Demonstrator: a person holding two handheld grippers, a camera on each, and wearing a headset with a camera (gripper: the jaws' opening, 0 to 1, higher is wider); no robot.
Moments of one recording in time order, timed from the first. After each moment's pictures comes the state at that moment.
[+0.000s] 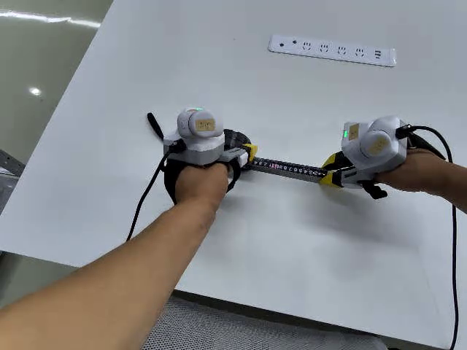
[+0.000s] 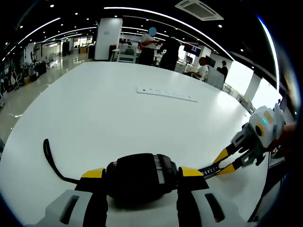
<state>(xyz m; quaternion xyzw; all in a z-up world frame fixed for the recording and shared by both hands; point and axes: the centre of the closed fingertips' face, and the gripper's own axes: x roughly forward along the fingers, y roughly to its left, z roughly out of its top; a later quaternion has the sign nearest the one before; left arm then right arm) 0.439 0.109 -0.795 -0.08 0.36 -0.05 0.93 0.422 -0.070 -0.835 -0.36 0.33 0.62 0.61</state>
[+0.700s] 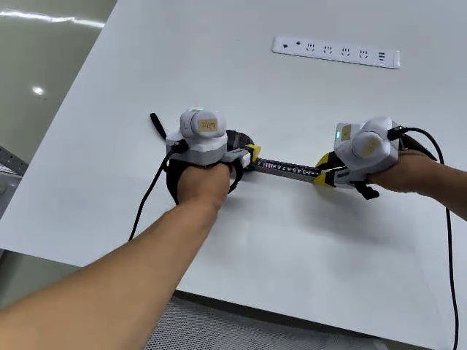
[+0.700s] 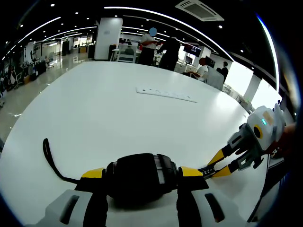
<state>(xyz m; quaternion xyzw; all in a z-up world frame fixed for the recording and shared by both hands) 0.439 0.109 -0.794 -0.09 0.36 -0.05 0.93 0.423 -0.049 -0.834 -0.36 0.32 0.63 0.61</state>
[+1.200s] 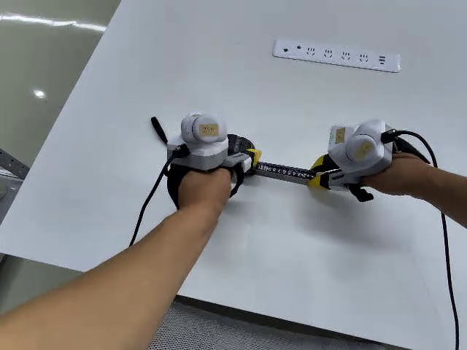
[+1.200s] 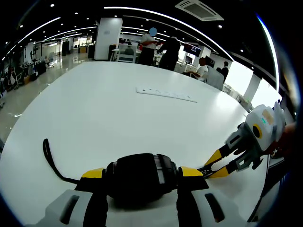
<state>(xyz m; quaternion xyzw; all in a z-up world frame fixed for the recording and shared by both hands) 0.439 0.109 -0.794 -0.09 0.36 -0.05 0.93 0.422 -0.038 -0.835 -0.36 0.31 0.63 0.61</state>
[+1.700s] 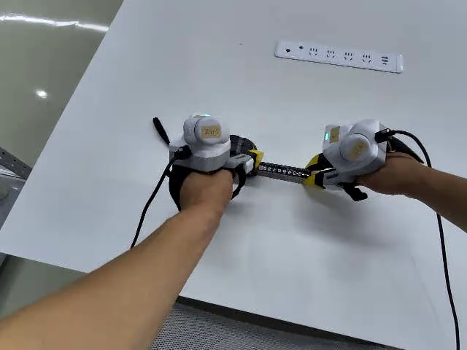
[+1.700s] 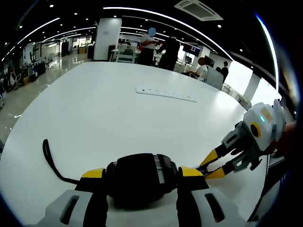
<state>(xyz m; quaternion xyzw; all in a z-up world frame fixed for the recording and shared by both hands) 0.440 0.110 -0.795 -0.08 0.36 -0.06 0.93 0.424 -0.023 -0.835 -0.36 0.31 0.63 0.61</state>
